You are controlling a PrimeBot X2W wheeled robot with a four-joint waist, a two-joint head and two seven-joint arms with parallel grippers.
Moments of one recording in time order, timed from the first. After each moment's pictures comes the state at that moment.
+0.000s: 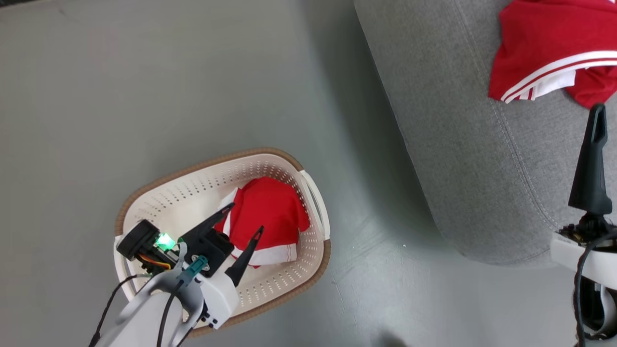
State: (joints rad) left arm -0.43 0.29 -0.56 0.52 -0.05 -0.11 -0.18; right arm -0.15 -0.04 -0.21 -0.18 0.12 0.12 -0.25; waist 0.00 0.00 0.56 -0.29
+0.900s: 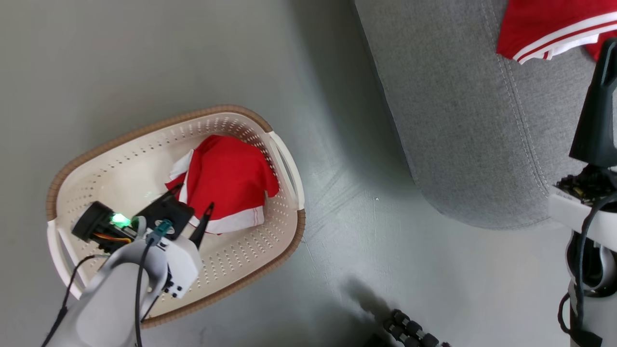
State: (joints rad) left arm -0.57 0.31 -0.51 0.74 -0.05 -0.08 -0.16; right arm -0.32 -0.04 -0.15 -0.19 0.15 0.12 -0.25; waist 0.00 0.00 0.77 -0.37
